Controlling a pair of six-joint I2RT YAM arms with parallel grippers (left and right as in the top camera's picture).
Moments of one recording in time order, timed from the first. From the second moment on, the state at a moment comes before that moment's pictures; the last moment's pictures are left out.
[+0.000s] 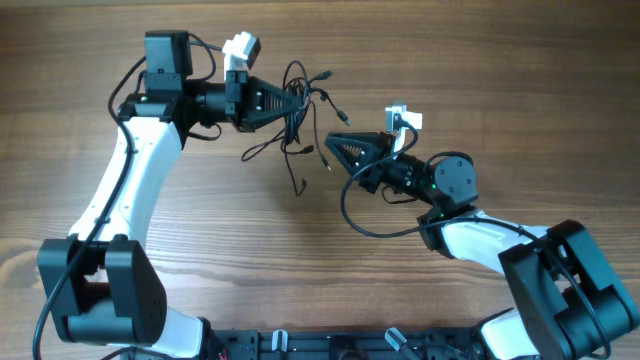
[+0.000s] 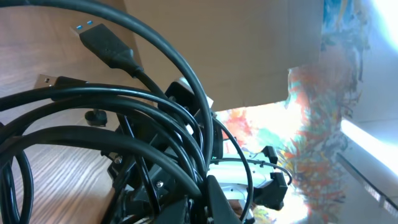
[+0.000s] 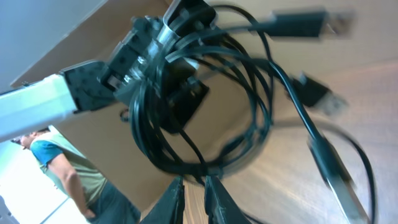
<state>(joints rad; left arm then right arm) -0.05 1.68 1.29 -0.44 1.54 -0.53 0.43 1.64 0.50 1.38 -0.70 0.89</state>
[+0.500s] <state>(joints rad) -0.09 1.68 1.29 -0.44 1.54 -0.56 0.50 1.64 0.50 1.45 -0.67 0.89</state>
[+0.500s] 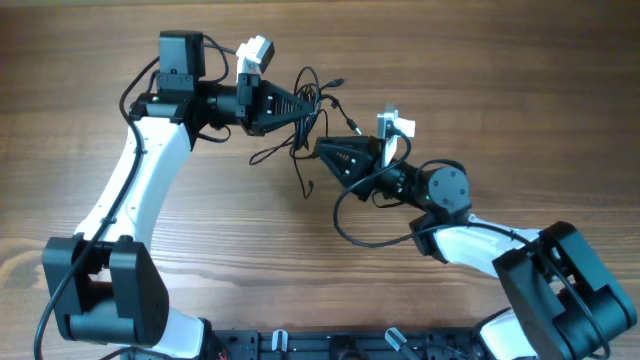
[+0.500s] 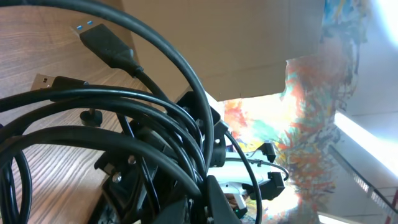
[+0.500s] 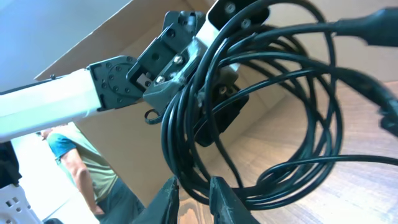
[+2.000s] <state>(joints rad) -0.17 1.68 1.29 -0.46 1.40 -0.60 0.46 1.64 0.50 1.41 -0.63 0.88</state>
